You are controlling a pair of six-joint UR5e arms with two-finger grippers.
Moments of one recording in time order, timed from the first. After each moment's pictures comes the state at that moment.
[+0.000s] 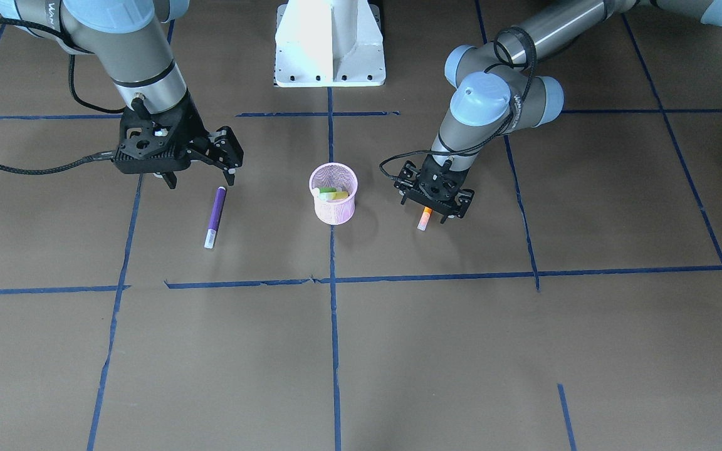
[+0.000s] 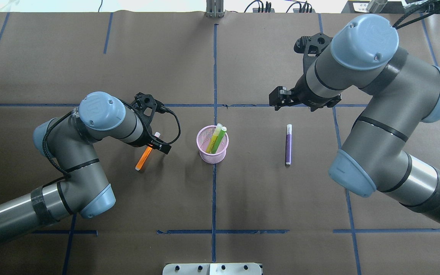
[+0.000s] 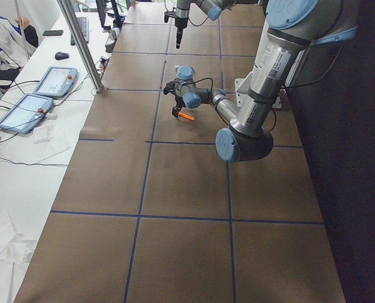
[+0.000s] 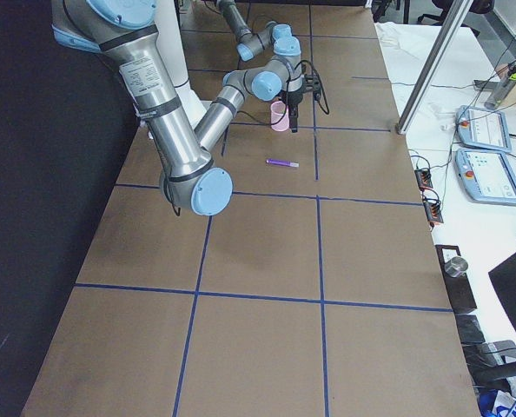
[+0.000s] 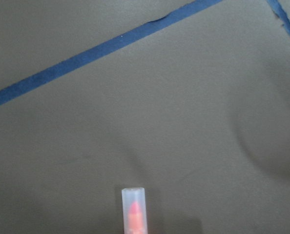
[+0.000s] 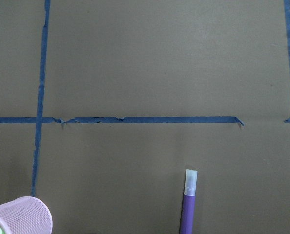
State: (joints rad) left arm -0.57 -2.07 -1.57 -1.95 -1.88 -0.72; right arm 0.74 -1.07 1.94 -1.67 1.94 1.07
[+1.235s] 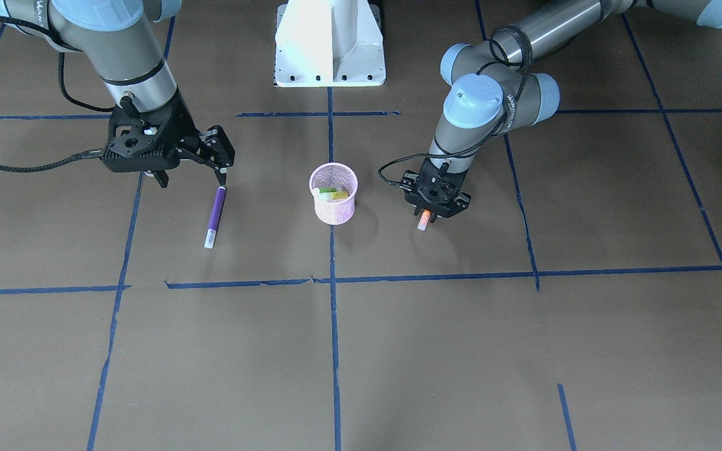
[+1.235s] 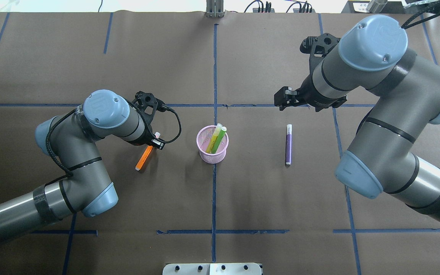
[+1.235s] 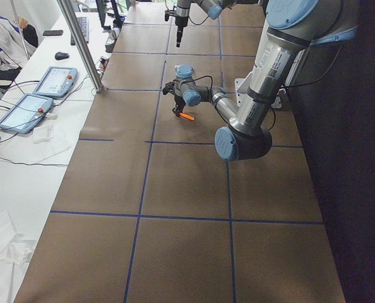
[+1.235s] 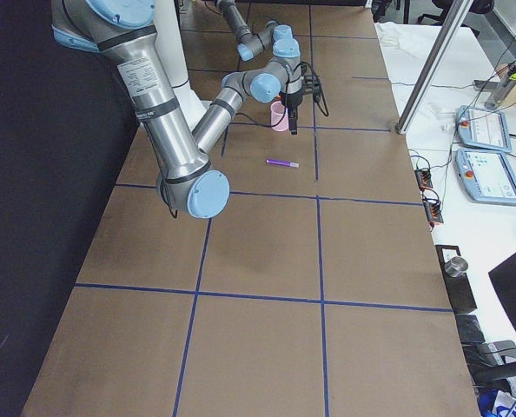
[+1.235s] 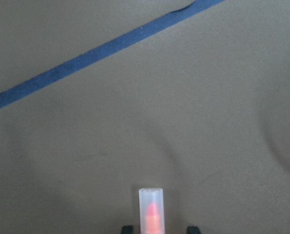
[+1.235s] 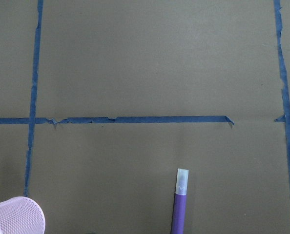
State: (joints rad) left arm -0.57 -2.08 -1.57 -1.91 -1.87 -0.72; right arm 0.74 -1.09 1.96 -1.67 1.94 1.07
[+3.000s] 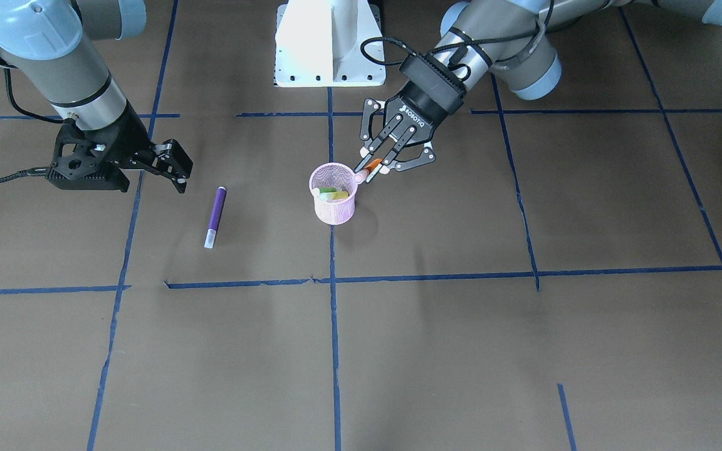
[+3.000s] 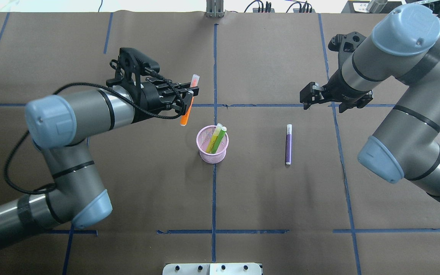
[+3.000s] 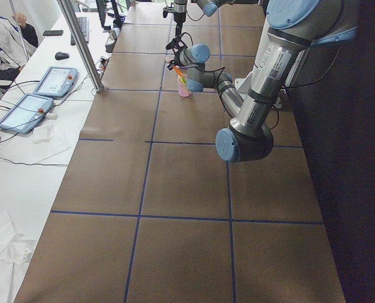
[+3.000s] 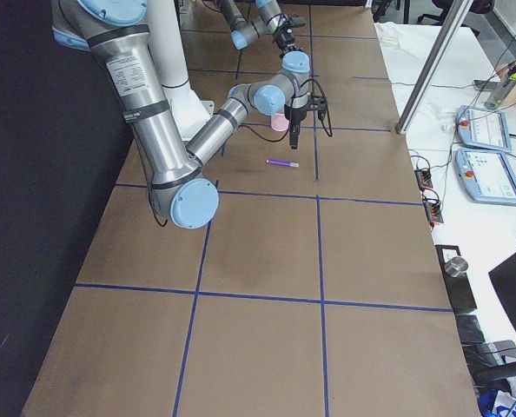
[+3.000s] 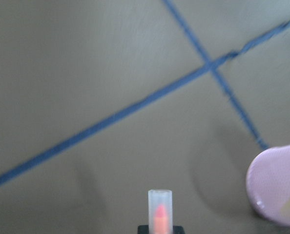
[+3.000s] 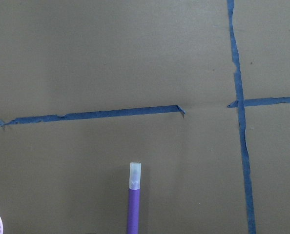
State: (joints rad) left arm -0.54 -2.06 -1.66 -2.74 -1.51 -0.77; right arm 0.83 -1.17 1.95 -1.67 2.06 1.05
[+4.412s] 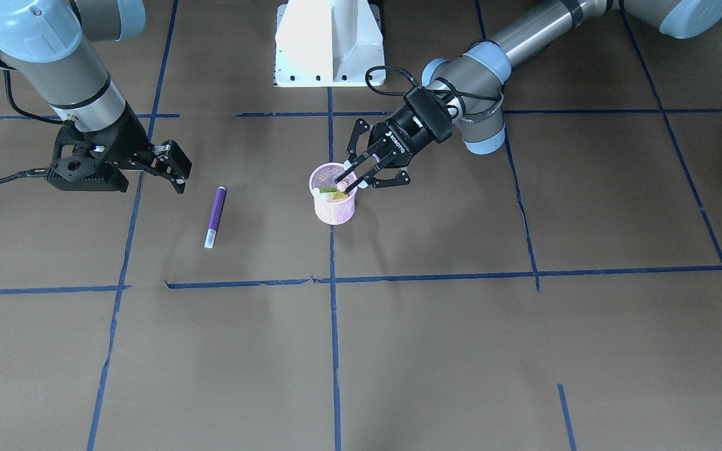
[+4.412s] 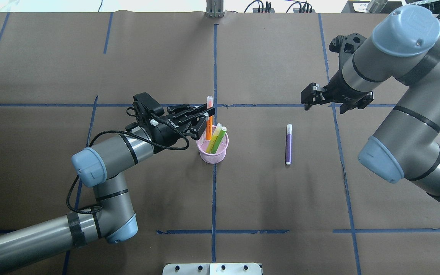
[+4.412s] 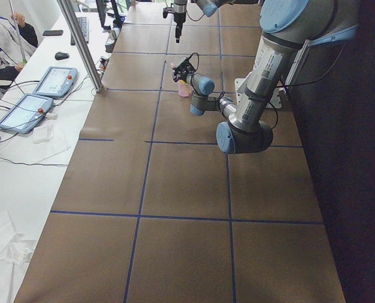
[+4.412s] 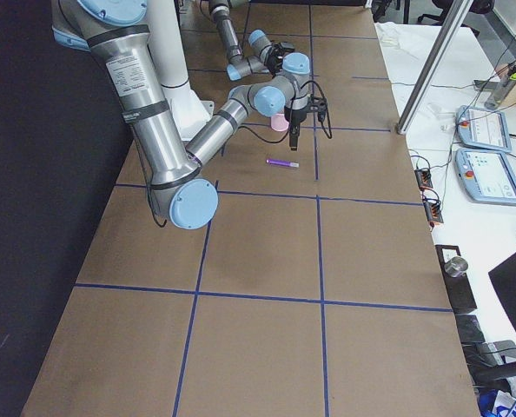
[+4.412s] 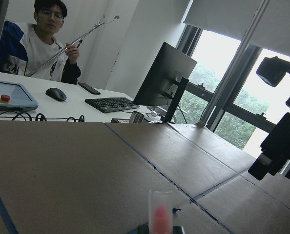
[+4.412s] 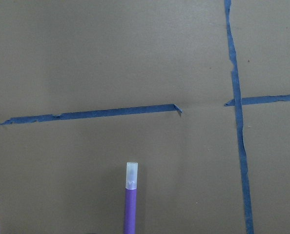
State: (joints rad) left arm -0.41 -2.15 -1.34 -3.20 -1.34 -0.80; right arm 0.83 -1.17 1.94 -1.66 2.06 1.05
